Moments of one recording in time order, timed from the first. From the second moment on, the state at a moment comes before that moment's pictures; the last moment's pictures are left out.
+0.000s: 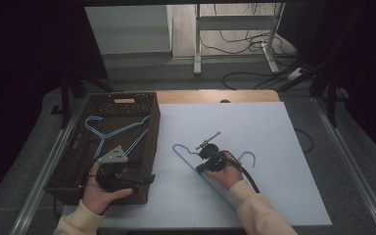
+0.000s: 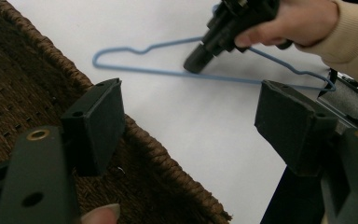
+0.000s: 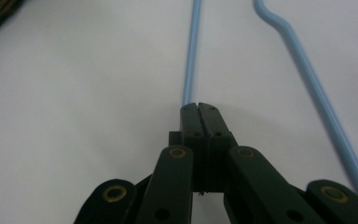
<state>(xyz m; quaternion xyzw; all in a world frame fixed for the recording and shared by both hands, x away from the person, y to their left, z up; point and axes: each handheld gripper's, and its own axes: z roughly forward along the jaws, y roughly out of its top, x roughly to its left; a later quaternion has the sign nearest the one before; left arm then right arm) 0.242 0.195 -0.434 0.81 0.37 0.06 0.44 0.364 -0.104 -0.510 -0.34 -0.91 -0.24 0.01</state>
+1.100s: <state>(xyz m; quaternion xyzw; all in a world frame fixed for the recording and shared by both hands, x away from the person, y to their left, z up) 0.246 0.193 -0.433 0.82 0.36 0.06 0.45 0.257 -0.214 -0.495 -0.34 -0.92 -0.20 -0.01</state>
